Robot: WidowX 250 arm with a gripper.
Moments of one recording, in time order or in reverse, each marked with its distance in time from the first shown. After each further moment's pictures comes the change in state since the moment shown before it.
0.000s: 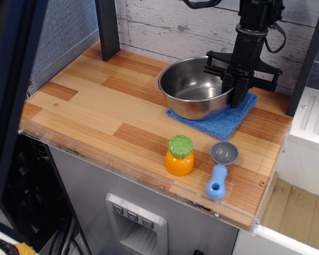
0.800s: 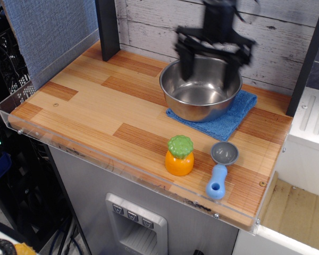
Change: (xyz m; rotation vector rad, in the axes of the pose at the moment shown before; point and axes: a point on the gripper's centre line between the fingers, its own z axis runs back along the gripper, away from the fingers) arm -0.046 0.050 0.058 -0.051 -0.111 0.056
